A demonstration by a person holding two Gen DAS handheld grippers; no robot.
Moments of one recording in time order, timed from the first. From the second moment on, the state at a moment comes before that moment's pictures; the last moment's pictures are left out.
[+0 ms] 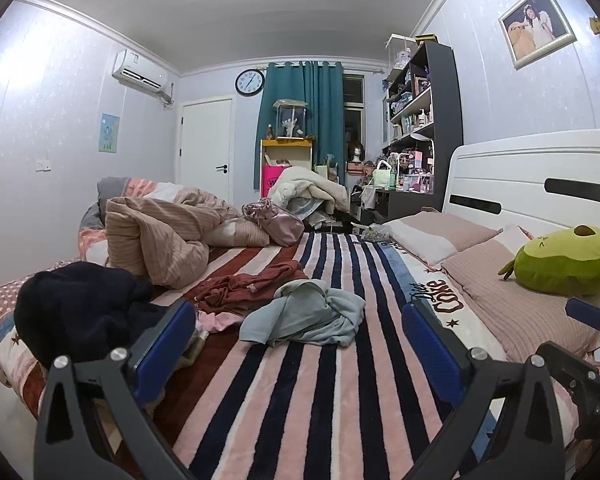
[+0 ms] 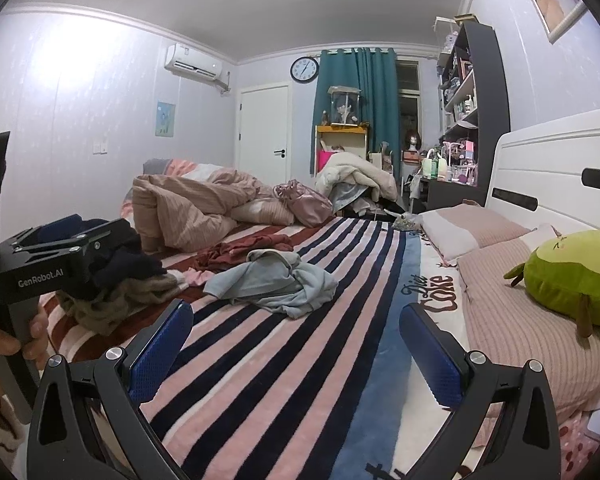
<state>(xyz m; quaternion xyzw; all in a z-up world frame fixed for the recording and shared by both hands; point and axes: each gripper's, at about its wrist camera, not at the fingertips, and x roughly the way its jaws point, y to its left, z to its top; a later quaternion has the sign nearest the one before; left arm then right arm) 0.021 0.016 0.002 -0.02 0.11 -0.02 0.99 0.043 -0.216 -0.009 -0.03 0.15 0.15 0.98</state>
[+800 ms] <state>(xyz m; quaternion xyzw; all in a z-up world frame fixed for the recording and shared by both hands) 0.015 0.017 -0.002 0.00 0.10 -0.01 0.99 0.039 -0.201 0.003 -0.02 0.15 0.15 0.98</state>
